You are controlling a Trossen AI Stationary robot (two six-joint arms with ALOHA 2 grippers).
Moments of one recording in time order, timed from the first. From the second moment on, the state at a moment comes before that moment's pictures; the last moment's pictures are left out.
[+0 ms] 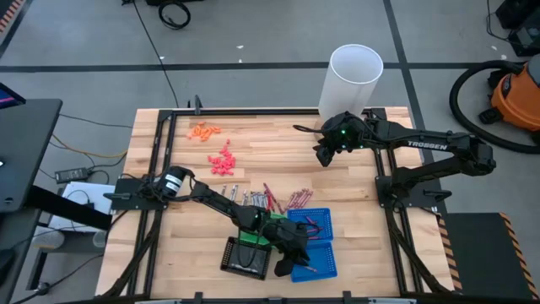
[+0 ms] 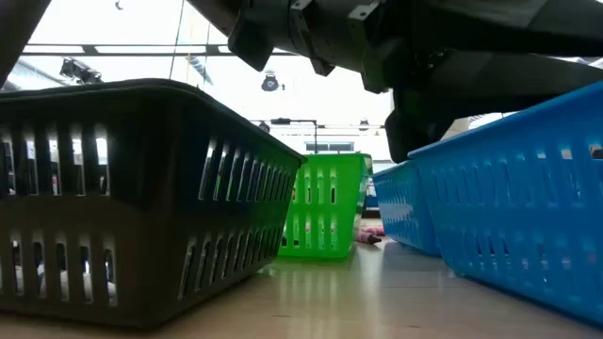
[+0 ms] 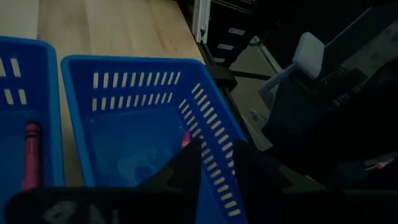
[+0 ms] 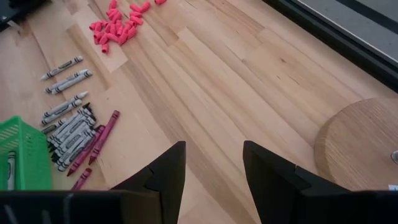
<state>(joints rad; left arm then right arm) -0.34 2.21 1.49 0.28 0.26 -0.38 -0.33 1.12 0.88 -0.56 0.06 0.37</state>
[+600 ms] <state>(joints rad) -0.23 1.92 1.49 -0.33 0.12 -0.25 -0.33 1.12 0.88 -0.61 -0.16 0.31</state>
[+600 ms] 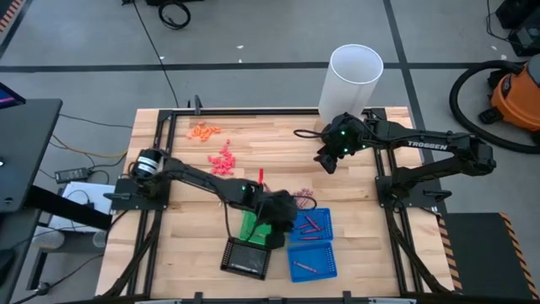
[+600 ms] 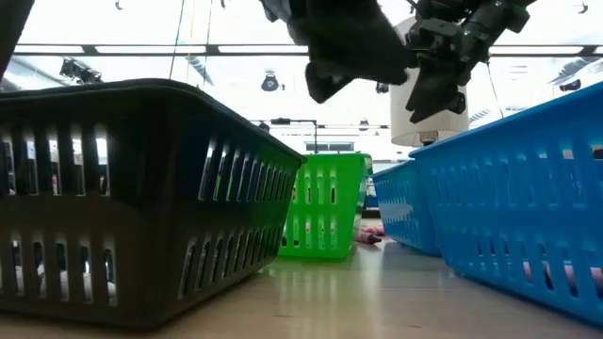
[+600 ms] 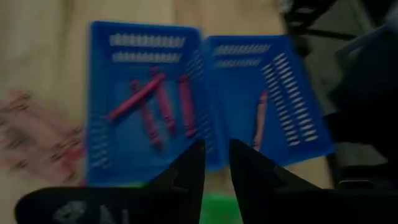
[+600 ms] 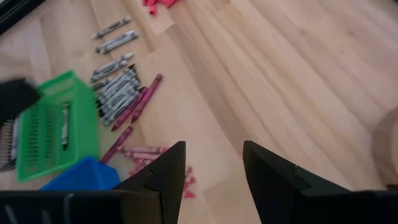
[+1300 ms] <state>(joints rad) -0.19 1.52 0.94 -0.40 -0.16 -0.73 -0.30 1.12 0.88 -0.53 -0.18 0.26</state>
